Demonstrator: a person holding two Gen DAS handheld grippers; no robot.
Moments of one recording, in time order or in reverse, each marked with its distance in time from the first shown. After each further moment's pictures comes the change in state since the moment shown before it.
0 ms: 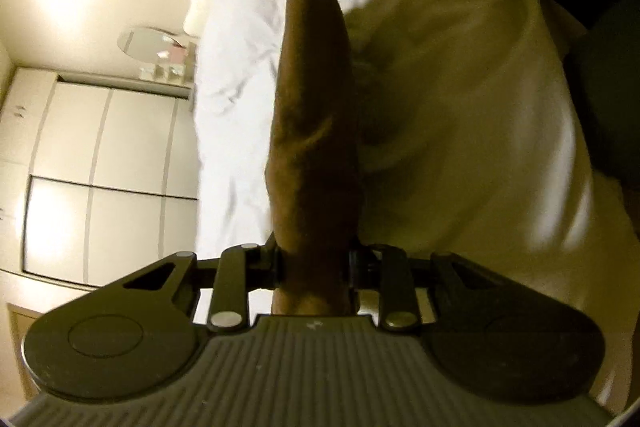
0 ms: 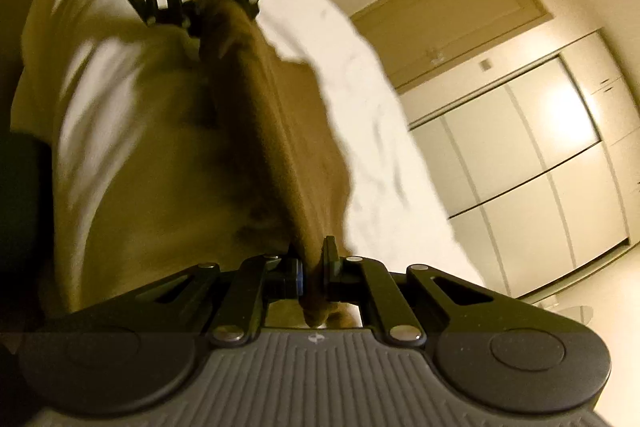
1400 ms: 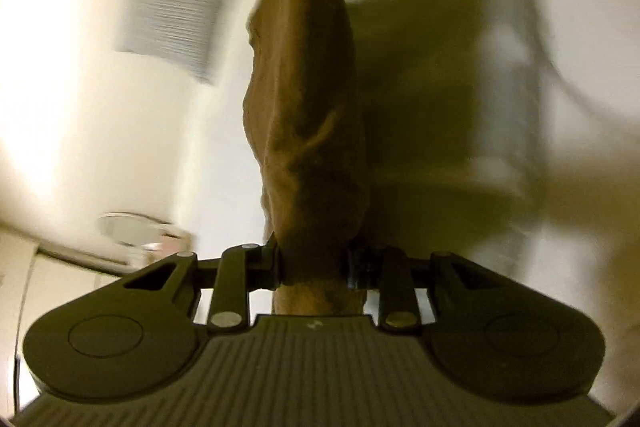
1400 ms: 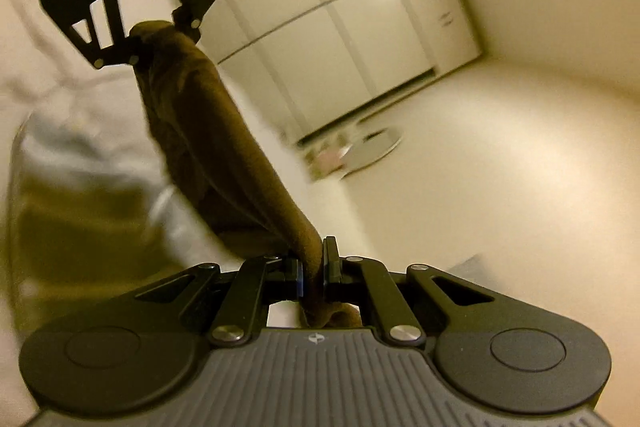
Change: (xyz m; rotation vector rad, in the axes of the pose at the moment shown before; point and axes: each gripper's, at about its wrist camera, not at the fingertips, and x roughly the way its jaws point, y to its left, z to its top) left arm 0.319 0.099 0.396 0.155 -0.440 -0.031; right arm -0.090 -0.274 -0.381 0.237 0.420 -0.563
